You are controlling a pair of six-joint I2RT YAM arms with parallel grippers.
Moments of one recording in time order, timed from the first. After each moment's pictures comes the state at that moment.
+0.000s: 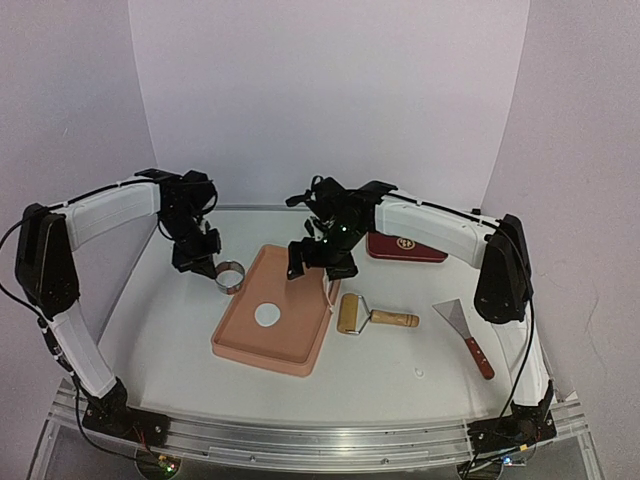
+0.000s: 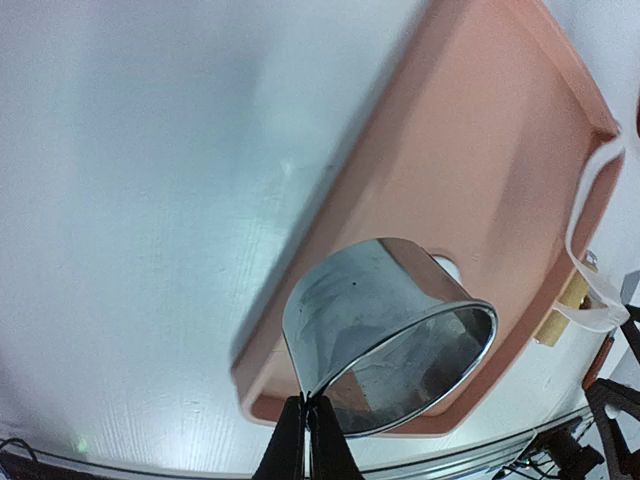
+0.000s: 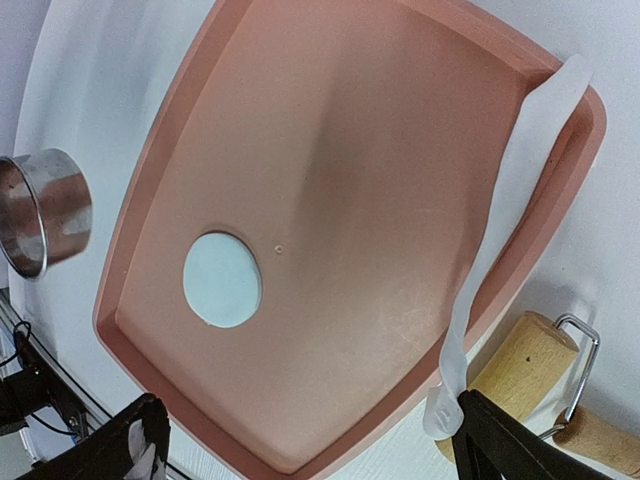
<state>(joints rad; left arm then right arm) -0.46 1.74 1.49 -1.10 0.18 -0.68 0.86 2.25 2.11 -0.98 -0.15 0.58</state>
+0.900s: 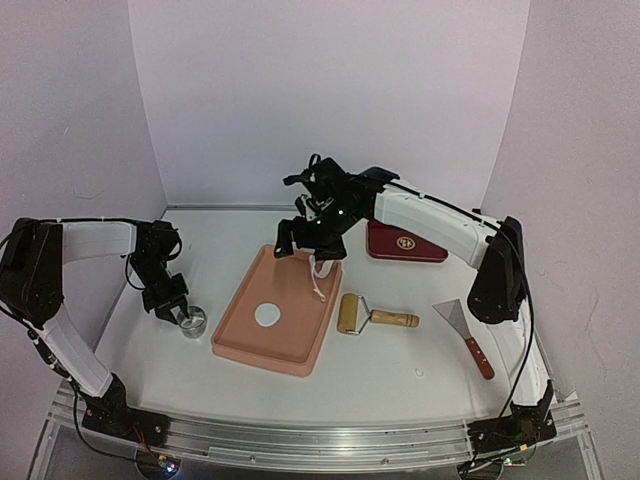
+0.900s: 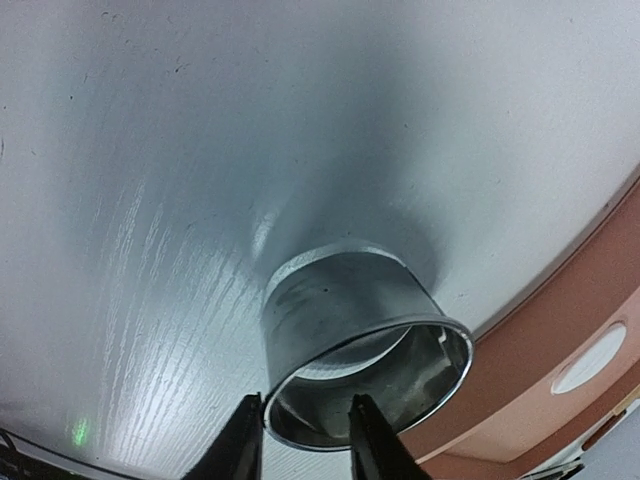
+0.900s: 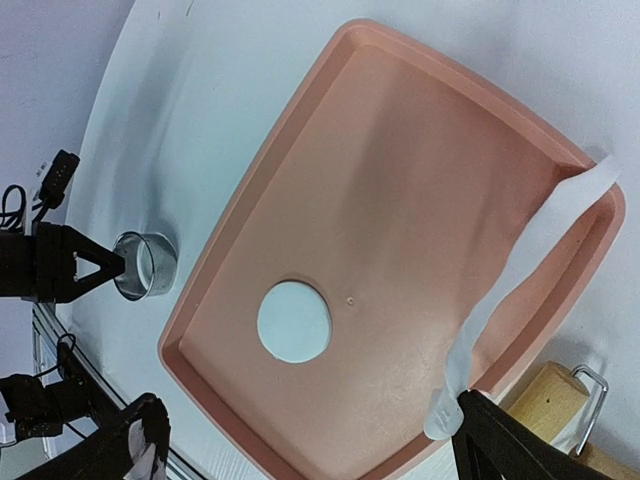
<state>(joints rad) -0.23 1.61 1.01 -0.91 0.18 -0.74 0.86 2.29 2.28 -0.96 -0.17 0.57</state>
